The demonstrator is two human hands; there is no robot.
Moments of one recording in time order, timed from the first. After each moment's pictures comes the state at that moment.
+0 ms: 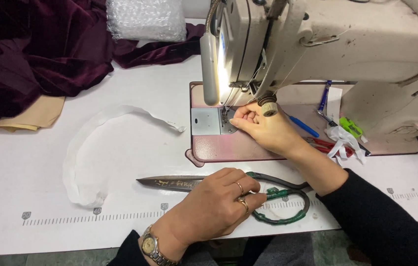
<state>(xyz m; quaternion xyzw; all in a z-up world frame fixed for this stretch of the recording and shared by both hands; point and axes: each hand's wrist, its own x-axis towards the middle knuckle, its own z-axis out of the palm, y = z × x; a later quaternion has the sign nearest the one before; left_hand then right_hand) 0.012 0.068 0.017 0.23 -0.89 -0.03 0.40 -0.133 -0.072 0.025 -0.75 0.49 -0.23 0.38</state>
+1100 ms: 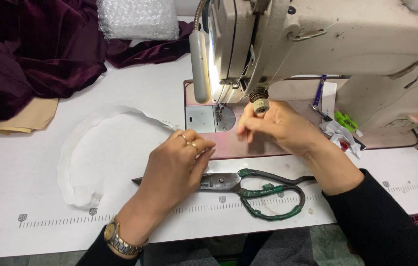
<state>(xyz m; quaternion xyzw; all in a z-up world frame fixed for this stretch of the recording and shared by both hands) 0.051 0.046 0.030 0.53 -0.77 -0.07 0.34 -0.169 -0.068 0.030 -0.67 0.32 -0.31 0.59</state>
